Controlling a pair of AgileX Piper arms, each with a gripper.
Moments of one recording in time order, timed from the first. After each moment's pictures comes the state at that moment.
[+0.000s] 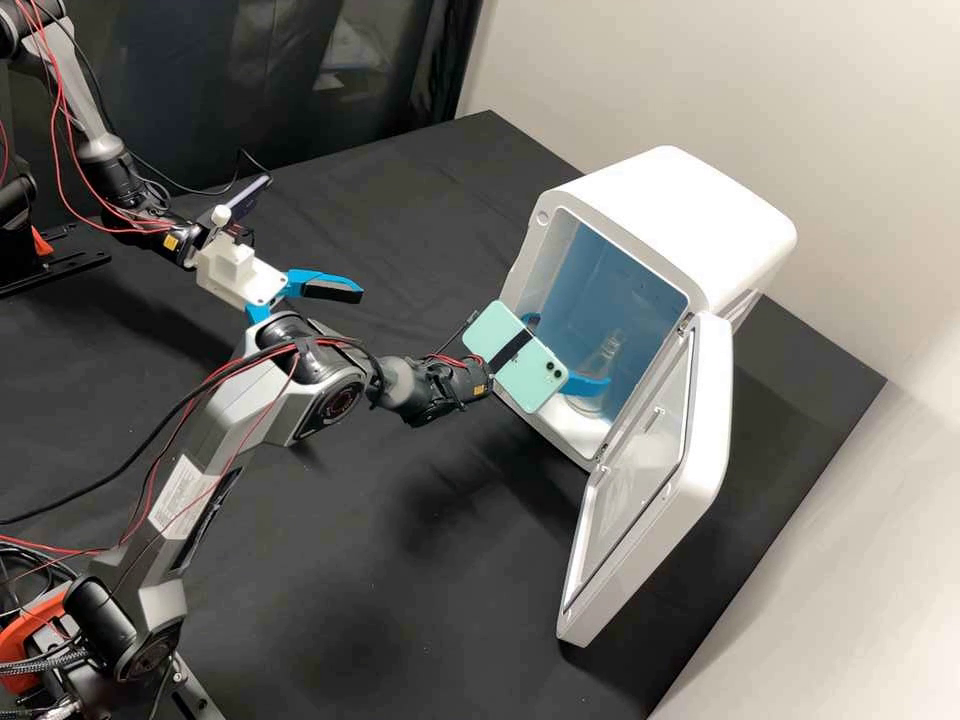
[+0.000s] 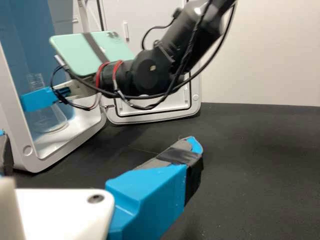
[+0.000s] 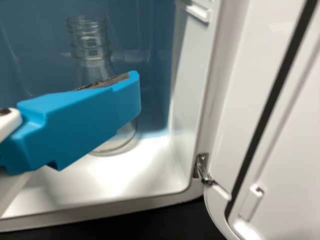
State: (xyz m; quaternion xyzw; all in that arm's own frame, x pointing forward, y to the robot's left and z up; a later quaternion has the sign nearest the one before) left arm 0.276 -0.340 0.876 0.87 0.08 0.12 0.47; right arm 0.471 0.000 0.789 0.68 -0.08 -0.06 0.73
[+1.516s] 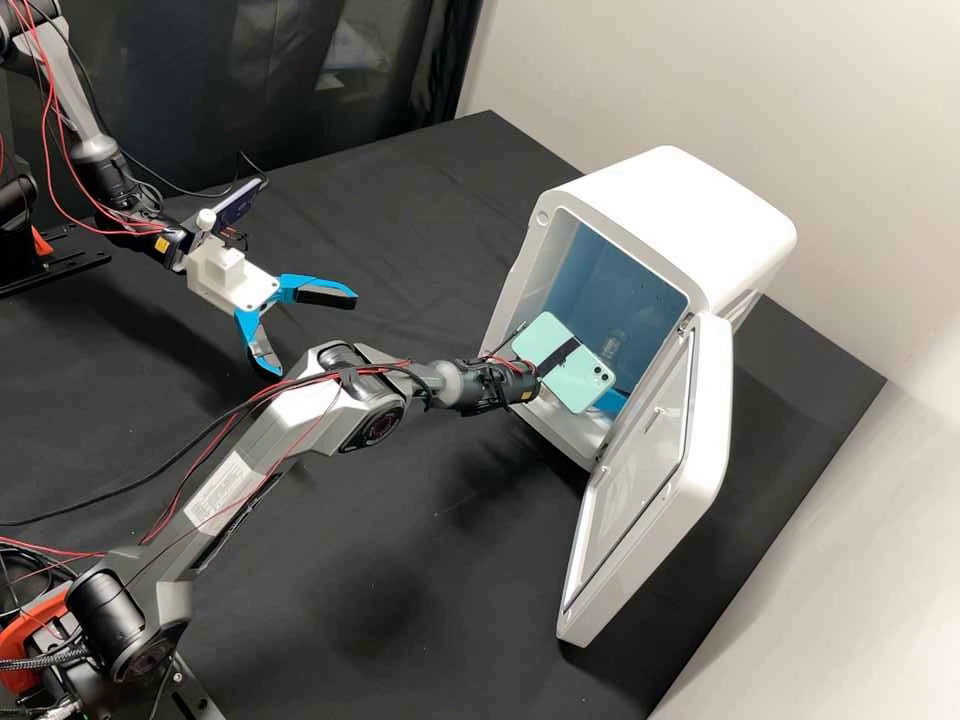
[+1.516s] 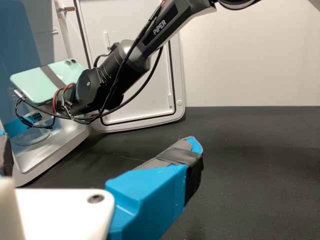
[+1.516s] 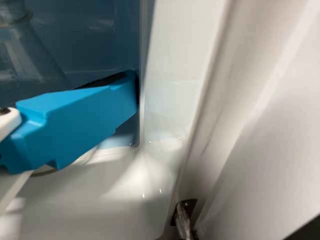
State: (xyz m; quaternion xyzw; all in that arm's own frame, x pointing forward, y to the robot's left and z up) left arm 0.280 -0.353 0.870 0.88 0.07 0.10 0.46; right arm 0.543 -0.038 0.792 0.67 -0.11 -0.12 0.72
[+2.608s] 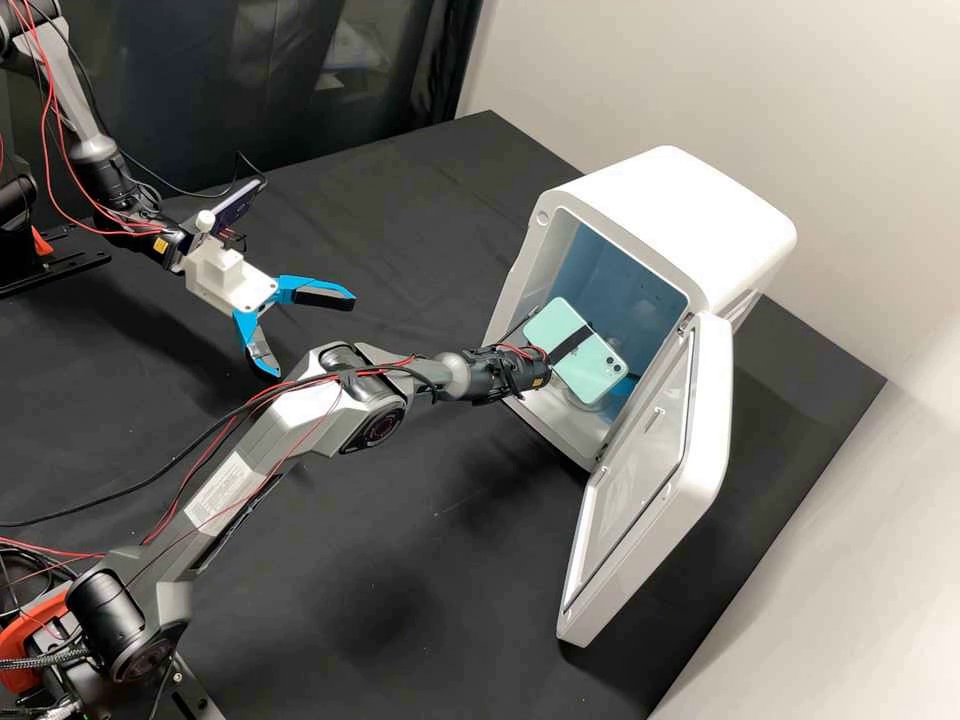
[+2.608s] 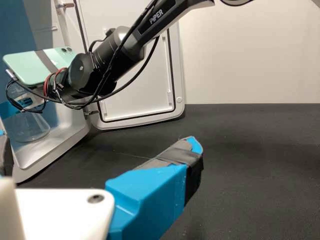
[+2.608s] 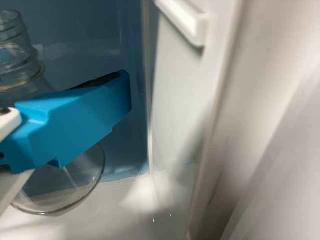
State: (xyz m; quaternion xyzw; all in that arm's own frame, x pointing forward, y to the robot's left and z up) left arm 0.278 -0.352 0.868 0.88 0.07 0.10 0.46; right arm 0.554 -0.022 0.809 0.69 -0.10 -0.10 0.71
